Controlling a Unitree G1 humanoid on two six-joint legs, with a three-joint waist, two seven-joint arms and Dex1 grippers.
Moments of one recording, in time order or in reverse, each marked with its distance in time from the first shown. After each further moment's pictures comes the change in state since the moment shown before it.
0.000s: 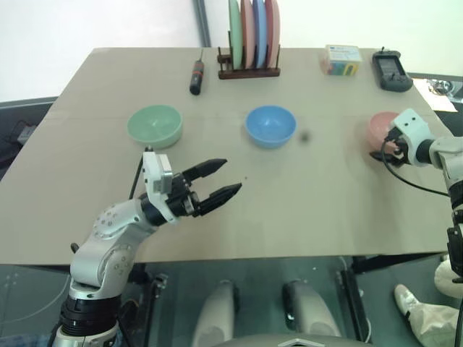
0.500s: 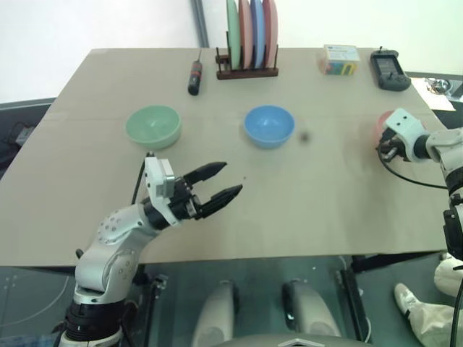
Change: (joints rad) left arm 0.037 -0.027 -0.009 -0.002 0.018 -0.021 0.024; right arm -0.105 0.019 0.042 0.168 -0.119 -0.135 0.049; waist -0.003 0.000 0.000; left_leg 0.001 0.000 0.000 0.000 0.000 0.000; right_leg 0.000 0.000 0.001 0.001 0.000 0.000
